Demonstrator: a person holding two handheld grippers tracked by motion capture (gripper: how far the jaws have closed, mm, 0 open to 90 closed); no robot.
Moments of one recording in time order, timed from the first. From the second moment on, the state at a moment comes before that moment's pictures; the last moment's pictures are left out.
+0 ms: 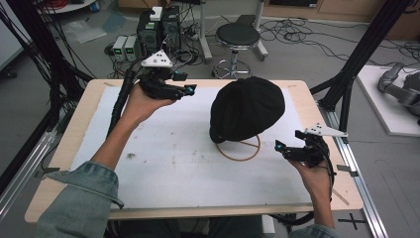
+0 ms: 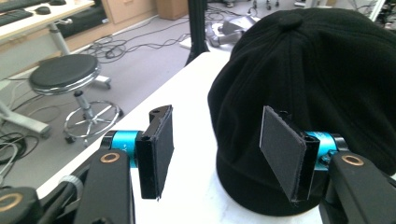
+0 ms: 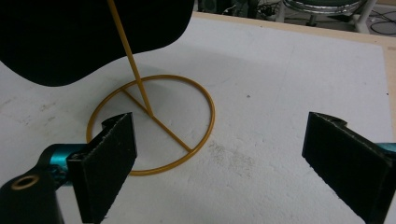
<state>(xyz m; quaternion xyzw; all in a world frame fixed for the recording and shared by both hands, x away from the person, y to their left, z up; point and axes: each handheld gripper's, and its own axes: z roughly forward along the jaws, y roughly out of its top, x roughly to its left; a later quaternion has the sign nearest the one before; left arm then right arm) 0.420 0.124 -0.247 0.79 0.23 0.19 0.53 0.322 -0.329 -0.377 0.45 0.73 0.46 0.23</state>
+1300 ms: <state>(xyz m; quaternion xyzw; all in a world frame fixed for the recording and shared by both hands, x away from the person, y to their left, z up) 0.344 0.265 -0.304 0.75 0.32 0.30 0.49 0.326 -0.325 -0.377 0.45 0.73 0.46 0.23</state>
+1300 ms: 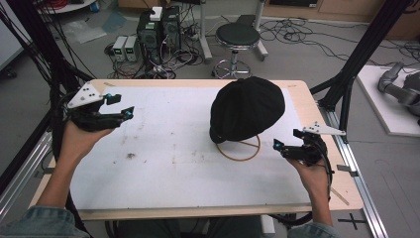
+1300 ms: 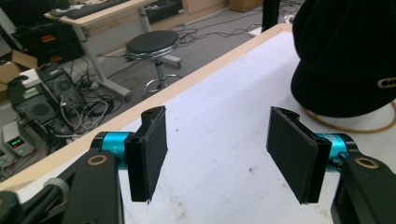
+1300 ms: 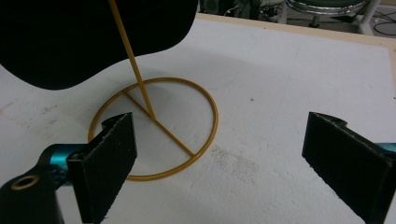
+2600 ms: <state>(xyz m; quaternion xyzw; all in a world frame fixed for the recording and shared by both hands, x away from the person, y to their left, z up) 0.299 0.312 -0.383 0.71 0.41 0.30 0.48 0.338 -0.314 -0.380 0.44 0.74 0.45 0.22</state>
